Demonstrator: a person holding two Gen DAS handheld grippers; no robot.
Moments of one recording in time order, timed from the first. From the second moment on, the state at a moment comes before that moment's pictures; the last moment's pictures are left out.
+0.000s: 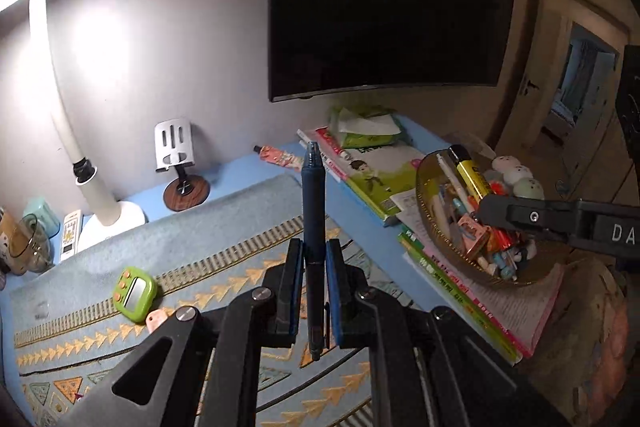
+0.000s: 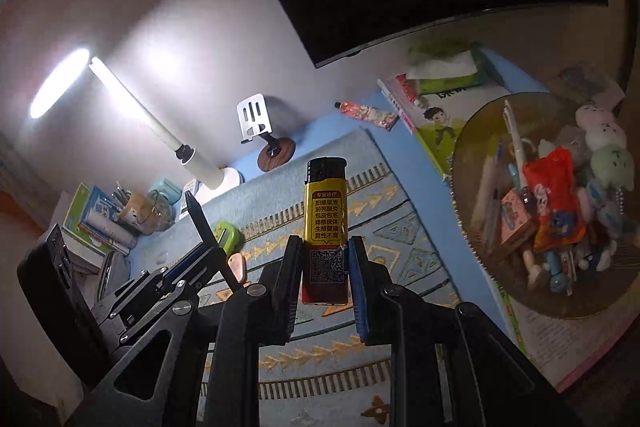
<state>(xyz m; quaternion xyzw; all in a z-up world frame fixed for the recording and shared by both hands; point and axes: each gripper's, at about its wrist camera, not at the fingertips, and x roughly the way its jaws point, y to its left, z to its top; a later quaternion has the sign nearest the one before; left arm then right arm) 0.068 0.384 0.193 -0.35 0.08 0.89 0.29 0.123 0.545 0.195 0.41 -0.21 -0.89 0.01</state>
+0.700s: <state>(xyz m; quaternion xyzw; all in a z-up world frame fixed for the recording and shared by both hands) 0.063 0.580 0.167 -0.36 0.09 0.84 0.39 0.169 0.769 0.178 0.38 -0.26 -0.87 -0.17</state>
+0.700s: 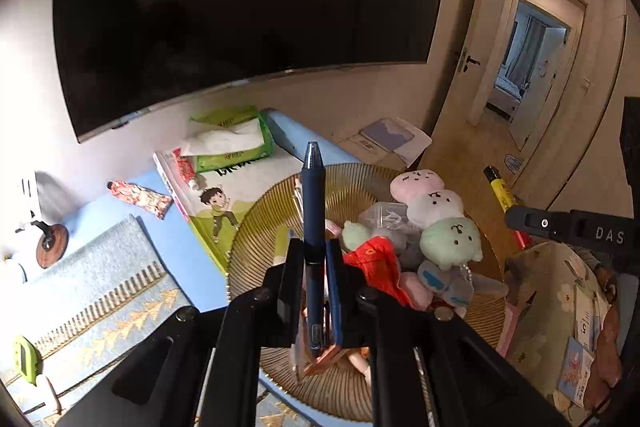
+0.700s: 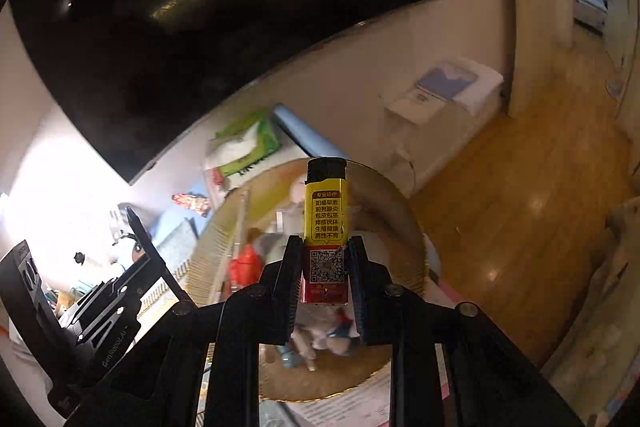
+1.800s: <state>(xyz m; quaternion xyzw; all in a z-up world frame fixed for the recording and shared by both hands) 0.074 0.423 0.146 -0.42 0.08 0.86 0.28 0.149 0.667 0.187 0.38 -0.23 -0.89 -0.09</state>
